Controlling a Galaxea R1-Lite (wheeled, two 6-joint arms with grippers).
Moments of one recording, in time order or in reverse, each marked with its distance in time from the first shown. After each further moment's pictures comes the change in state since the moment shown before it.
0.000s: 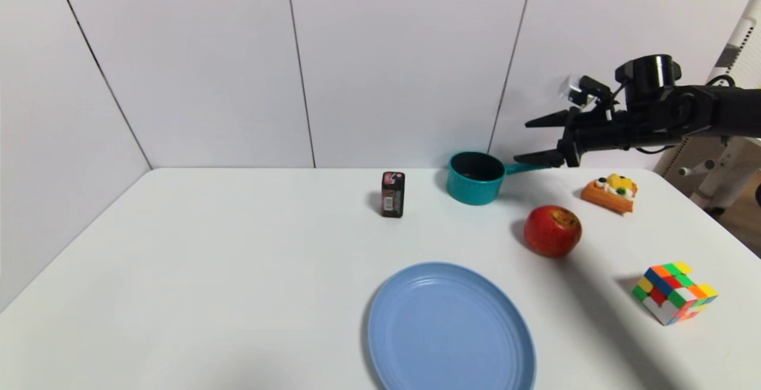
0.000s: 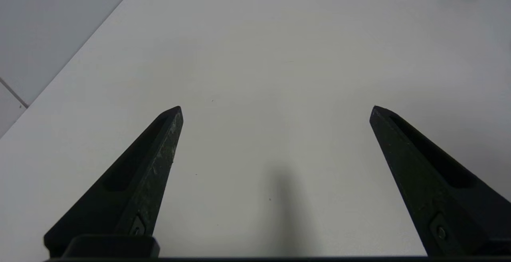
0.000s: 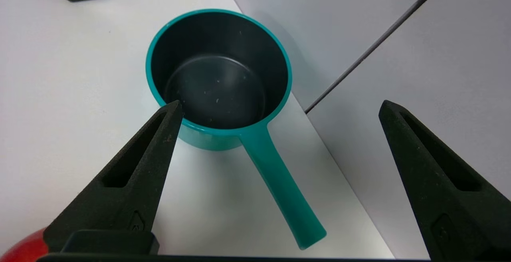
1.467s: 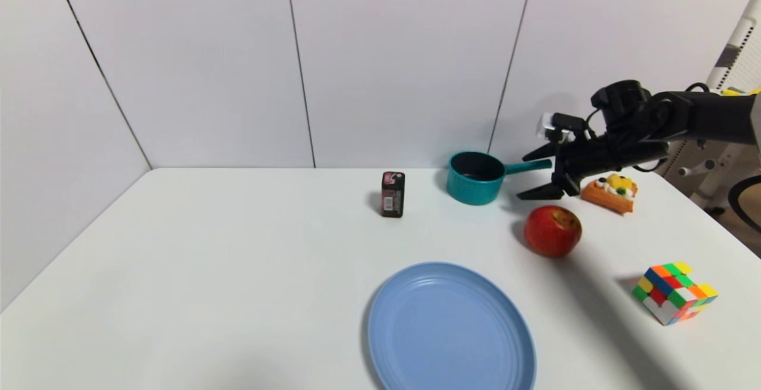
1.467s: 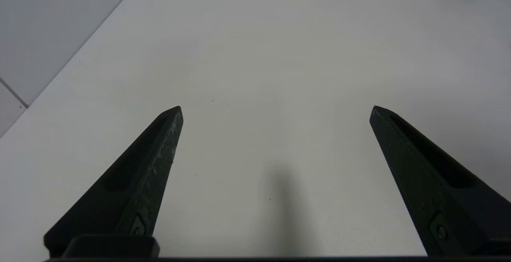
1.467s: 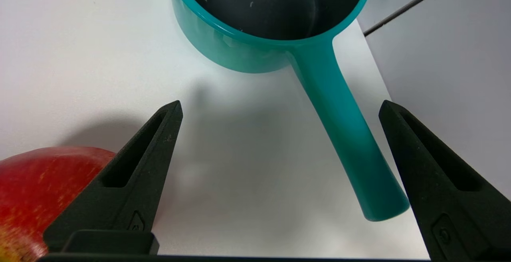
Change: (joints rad) left arm 0.000 0.000 0.000 0.000 0.000 0.000; right arm 0.028 0.064 -0.067 0.285 -0.188 -0.235
